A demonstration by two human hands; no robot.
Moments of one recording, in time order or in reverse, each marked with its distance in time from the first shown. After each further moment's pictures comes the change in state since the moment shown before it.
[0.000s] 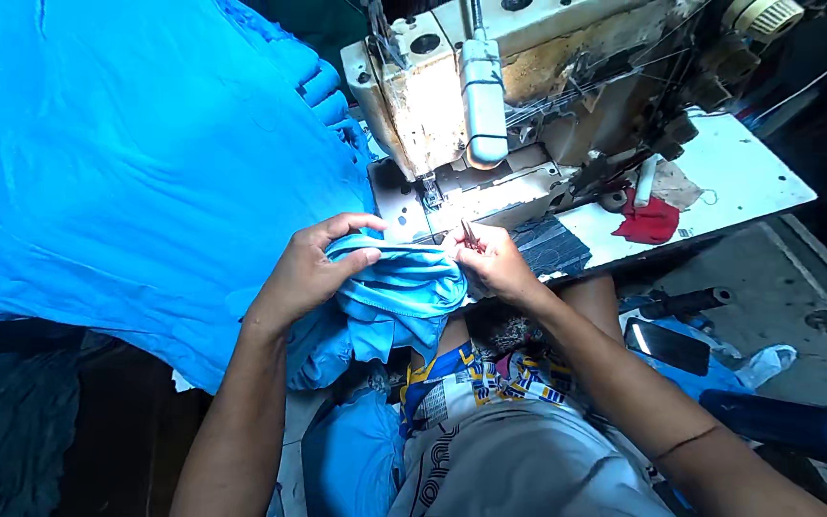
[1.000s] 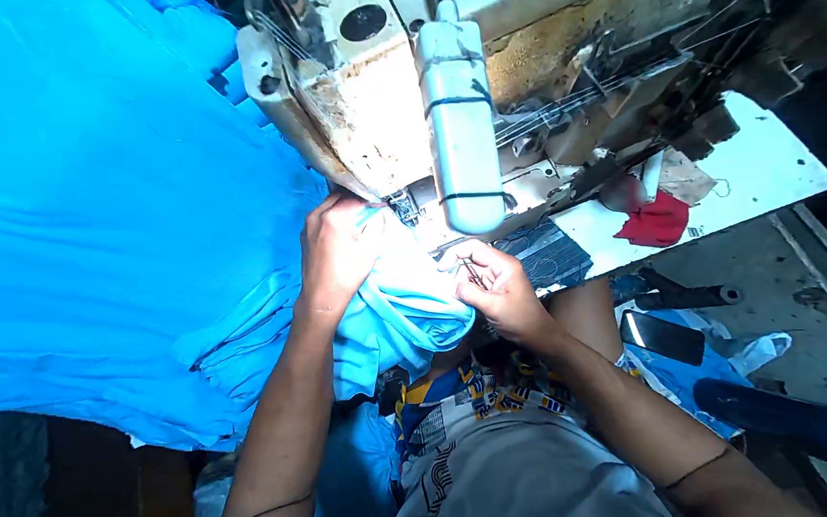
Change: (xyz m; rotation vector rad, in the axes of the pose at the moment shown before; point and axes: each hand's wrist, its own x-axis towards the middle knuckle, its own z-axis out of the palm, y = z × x) left_hand 0.086 -0.033 0.072 0.428 0.299 -0.126; right_hand -0.009 0.010 -0.011 0.099 0.122 0.021
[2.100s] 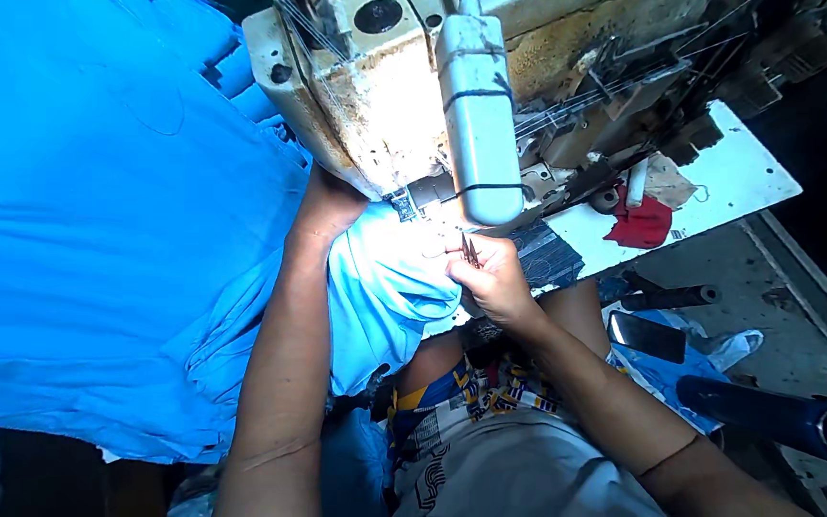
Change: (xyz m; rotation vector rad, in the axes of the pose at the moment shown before) left_hand 0.050 -0.016 0.013 -0.789 -0.041 0.041; right_hand 0.017 -0.005 0.013 0.030 0.138 -0.022
